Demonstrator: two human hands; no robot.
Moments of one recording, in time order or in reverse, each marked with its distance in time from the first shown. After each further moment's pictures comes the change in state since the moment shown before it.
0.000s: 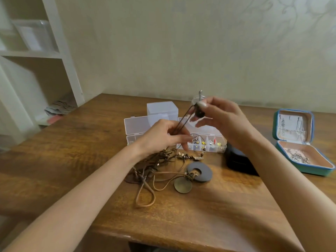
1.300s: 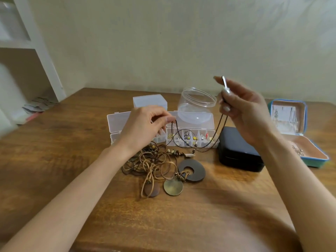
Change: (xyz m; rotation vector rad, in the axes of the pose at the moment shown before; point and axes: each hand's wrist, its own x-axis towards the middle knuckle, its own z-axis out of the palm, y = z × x) left_hand 0.012 -0.007 -0.003 0.259 0.320 0.161; right_hand -0.006 0.010 -0.046 0.143 0.295 -0.077
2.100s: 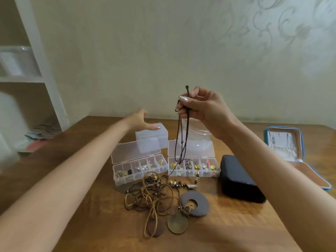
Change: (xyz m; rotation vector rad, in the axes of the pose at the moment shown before) left_hand 0.129 -0.083 -0.039 0.433 -0.300 -0.404; right_hand 0.058 -0.024 0.063 0.027 -0.175 0.059
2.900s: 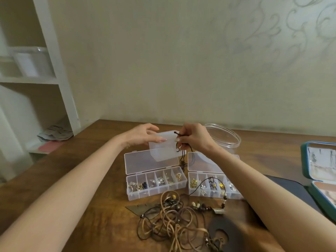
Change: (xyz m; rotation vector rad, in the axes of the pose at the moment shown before) left_hand 0.023 -0.063 0.001 -0.355 -0.156 0.080; right_hand 0.070 0.112 0.008 -0.751 -0.011 0.179
